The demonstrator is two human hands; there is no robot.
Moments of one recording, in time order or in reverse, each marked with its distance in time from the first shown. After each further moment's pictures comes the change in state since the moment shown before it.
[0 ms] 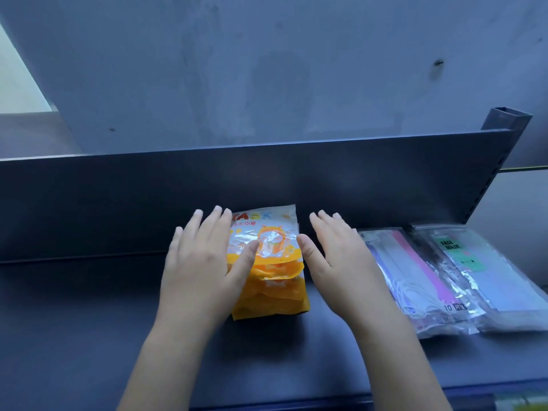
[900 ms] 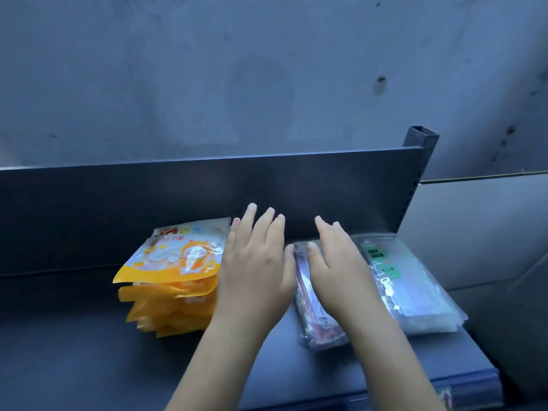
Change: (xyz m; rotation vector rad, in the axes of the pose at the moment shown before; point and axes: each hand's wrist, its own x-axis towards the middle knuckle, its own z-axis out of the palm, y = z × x) left_hand 0.015 0.176 0.053 -0.174 0.061 0.224; right_hand -0.010 0.080 -0.083 0.105 0.012 0.164
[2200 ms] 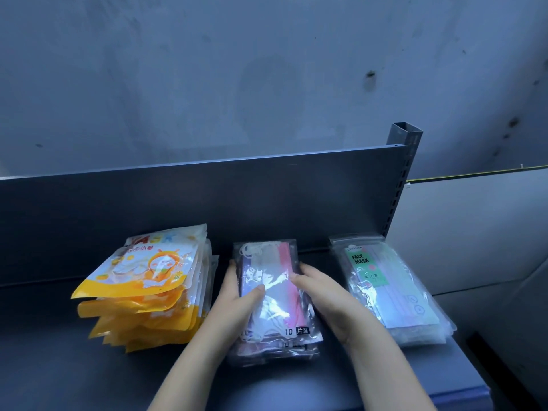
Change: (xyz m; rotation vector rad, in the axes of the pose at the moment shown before) left_hand -0.019 -0.018 0.075 -0.911 -0.381 -0.755; right_hand 0.038 0.096 0.036 0.784 -0.407 0.404
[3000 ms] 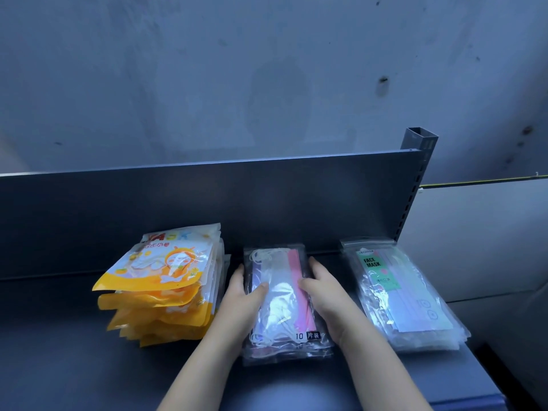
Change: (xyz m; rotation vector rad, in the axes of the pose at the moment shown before) left_hand -0.002 0.001 -0.005 -0.077 0.106 -0.070; right_hand 0.004 0.002 0.014 -0.031 0.096 -0.064
